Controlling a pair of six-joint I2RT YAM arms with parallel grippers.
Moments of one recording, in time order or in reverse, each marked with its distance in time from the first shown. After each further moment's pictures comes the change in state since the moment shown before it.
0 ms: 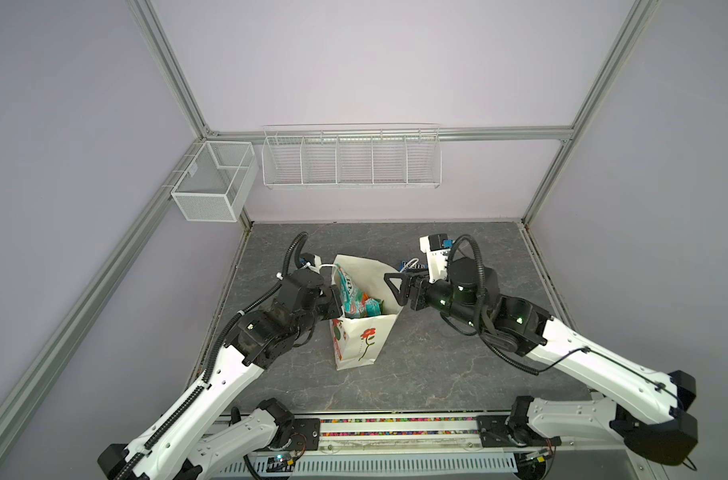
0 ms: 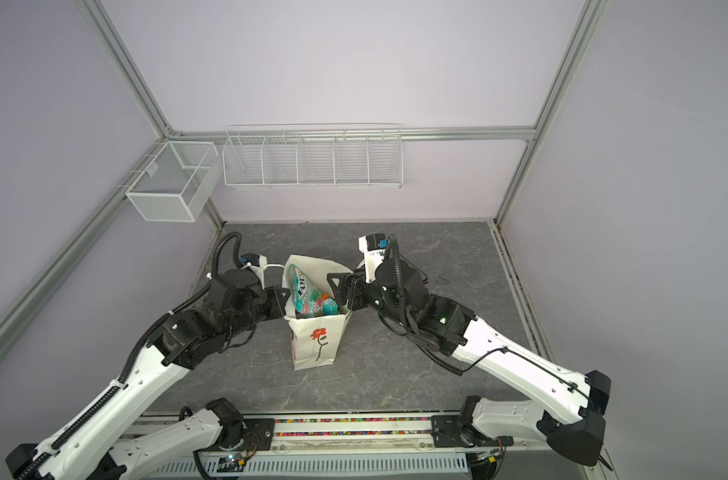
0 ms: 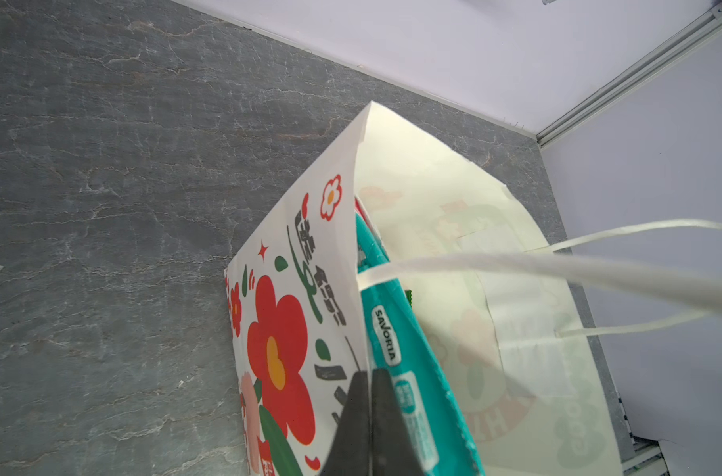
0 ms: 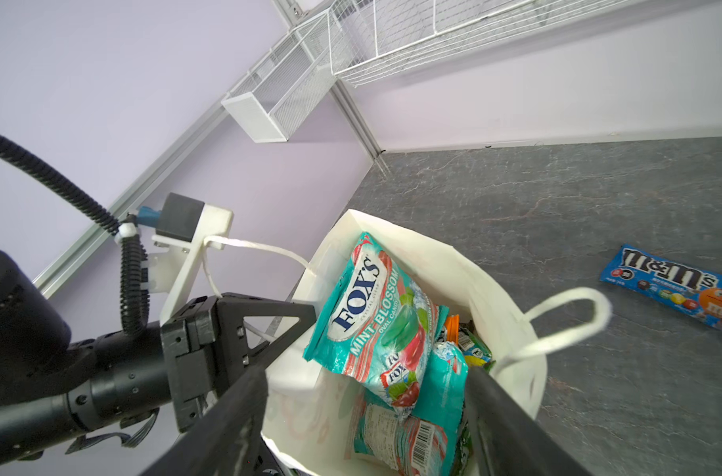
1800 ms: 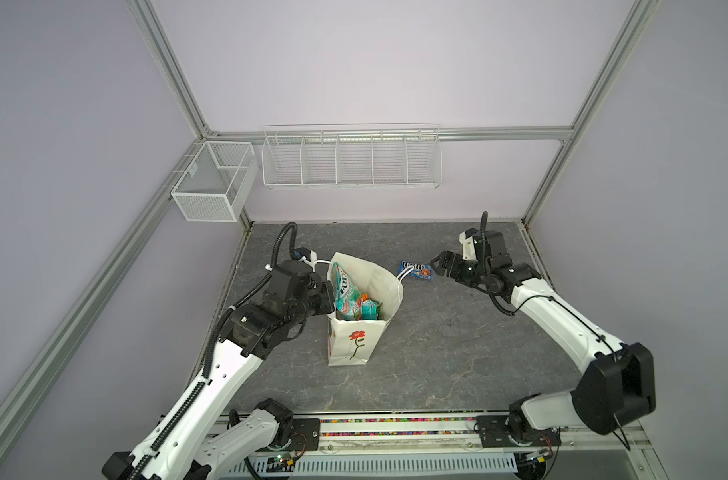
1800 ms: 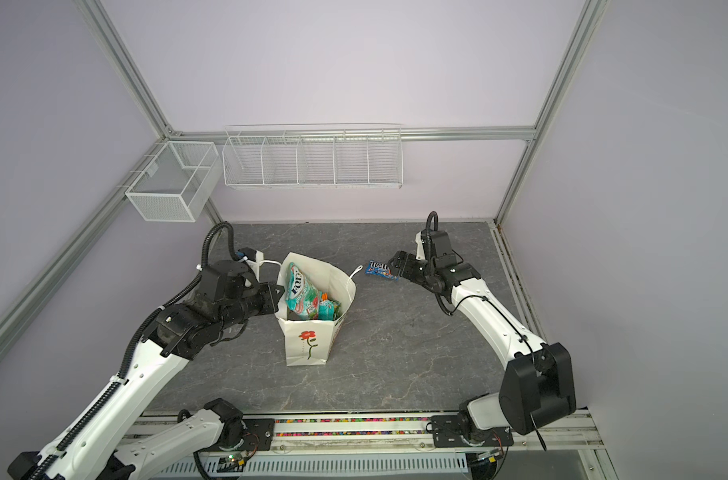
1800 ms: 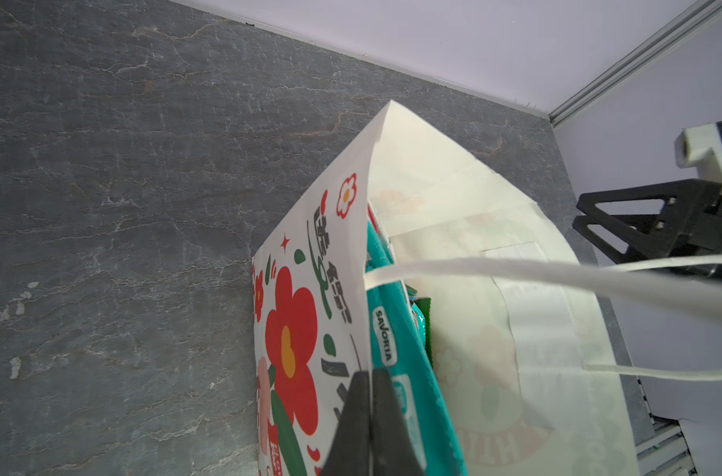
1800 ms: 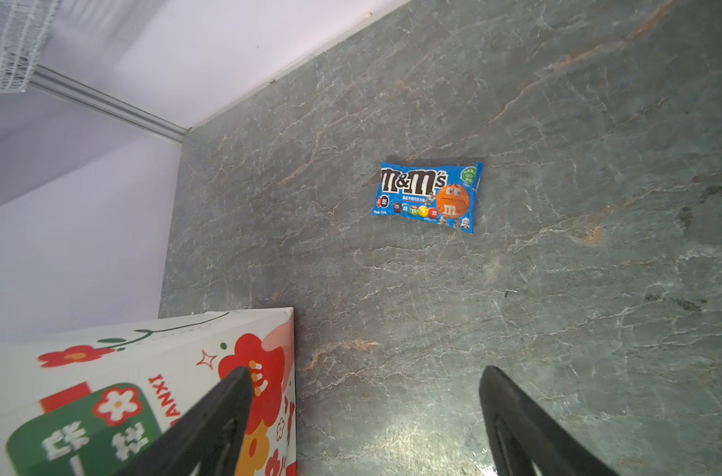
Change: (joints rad) left arm 0.131 0.024 0.035 -0.037 0.132 0.127; right arm -0.657 0.286 -0.088 -0.092 -0.414 0.006
